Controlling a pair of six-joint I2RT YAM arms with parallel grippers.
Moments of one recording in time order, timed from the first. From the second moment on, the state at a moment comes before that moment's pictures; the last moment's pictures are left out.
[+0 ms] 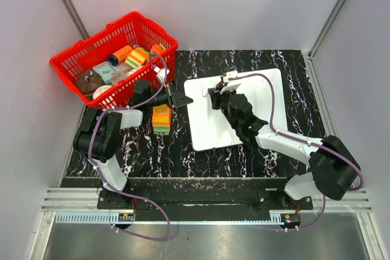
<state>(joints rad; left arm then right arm) -0.26 1.77 0.82 0.79 0.93 -0.72 0.77 1.41 0.81 0.55 0.37 0.20</state>
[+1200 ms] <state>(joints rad) -0.27 1.77 0.84 0.77 0.93 -0.70 0.76 1.33 0.79 0.55 0.45 0.19</state>
